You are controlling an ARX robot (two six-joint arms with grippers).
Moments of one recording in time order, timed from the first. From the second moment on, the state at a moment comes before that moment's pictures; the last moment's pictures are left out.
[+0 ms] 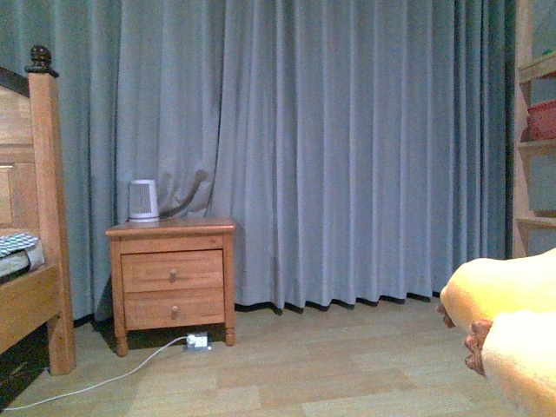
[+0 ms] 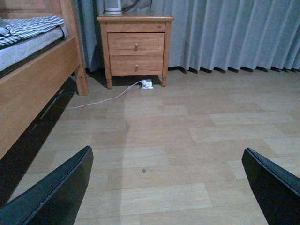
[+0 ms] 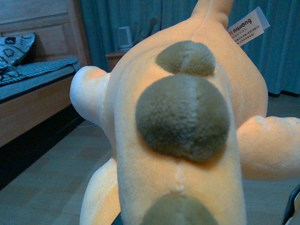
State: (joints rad) left arm 0.00 0.00 0.01 0.00 0.00 0.00; right arm 0.08 0.04 0.01 0.17 -0.22 0.13
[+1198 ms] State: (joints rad) left arm 0.00 0.00 0.01 0.00 0.00 0.00; right arm 0.08 0.04 0.01 0.17 -0.22 0.13
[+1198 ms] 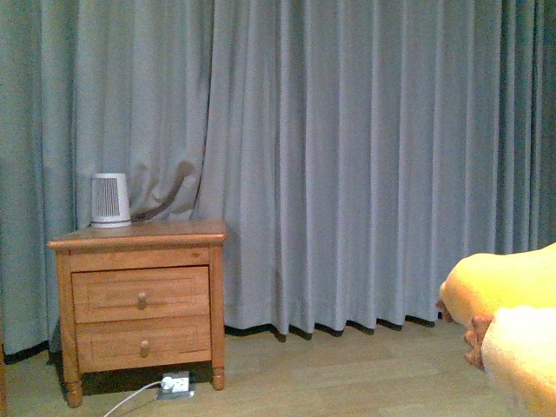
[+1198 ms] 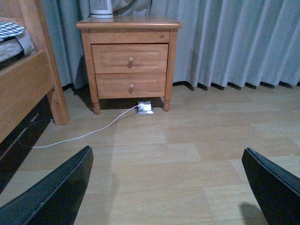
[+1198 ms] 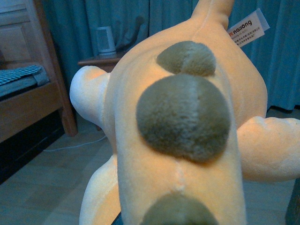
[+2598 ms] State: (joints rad) left arm 0.00 0.00 0.01 0.00 0.00 0.00; right arm 0.08 0.04 0.01 0.17 -0.22 0.13
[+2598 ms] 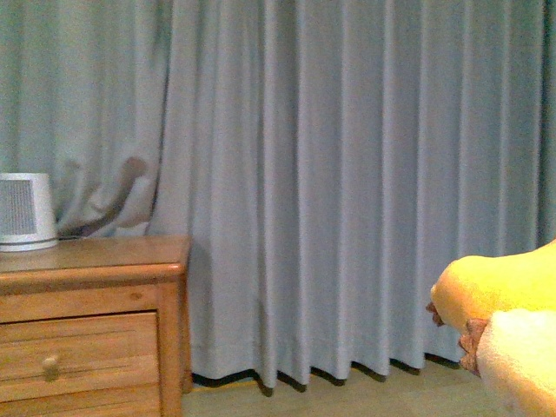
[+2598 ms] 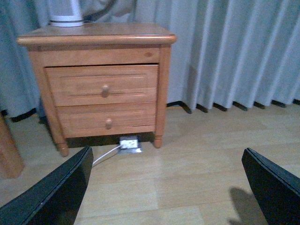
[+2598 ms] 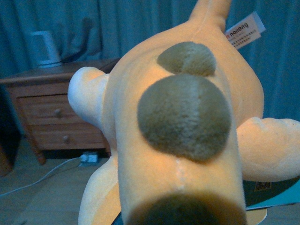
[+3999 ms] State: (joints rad) left arm 0.00 0.00 0.01 0.00 0.00 0.00; right arm 0.08 0.04 0.01 0.17 -0.21 0.13
